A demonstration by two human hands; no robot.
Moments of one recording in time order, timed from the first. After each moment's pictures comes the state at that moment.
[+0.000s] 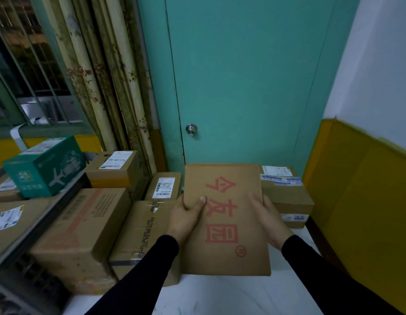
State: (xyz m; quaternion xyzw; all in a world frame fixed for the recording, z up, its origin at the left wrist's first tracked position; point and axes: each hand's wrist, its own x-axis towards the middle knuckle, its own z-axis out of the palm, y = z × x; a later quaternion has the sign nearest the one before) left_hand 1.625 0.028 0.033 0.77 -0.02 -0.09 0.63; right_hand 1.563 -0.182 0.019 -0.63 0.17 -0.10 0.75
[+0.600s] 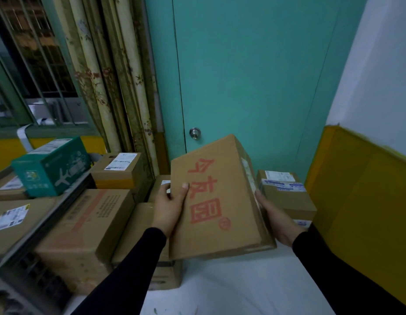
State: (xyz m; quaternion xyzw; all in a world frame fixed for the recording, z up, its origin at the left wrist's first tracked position) left_hand 1.644 0.058 0.059 0.73 -0.03 -0.02 0.68; right_hand 1.567 -0.204 0.031 -0.63 0.16 0.05 0.76
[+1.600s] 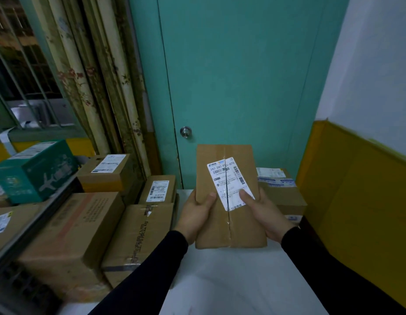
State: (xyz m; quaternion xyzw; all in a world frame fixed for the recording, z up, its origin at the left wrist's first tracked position) left_hand 1.617 -0.014 0.051 0.69 -0.06 -0.16 0.71; right_hand 1.561 -0.189 0.046 -0.64 0.15 -0.09 0.75
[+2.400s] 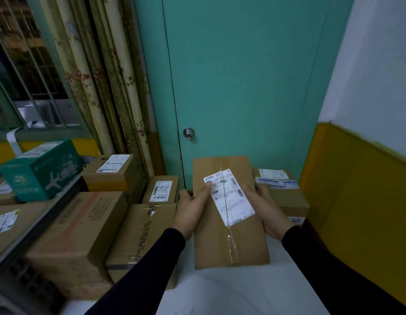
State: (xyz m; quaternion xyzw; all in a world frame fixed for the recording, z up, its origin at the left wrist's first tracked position) left_hand 1.623 0.001 0.060 0.69 -0.04 -0.13 0.71; right_hand 1.570 -0.185 0.050 -0.63 0.15 -0.08 0.75
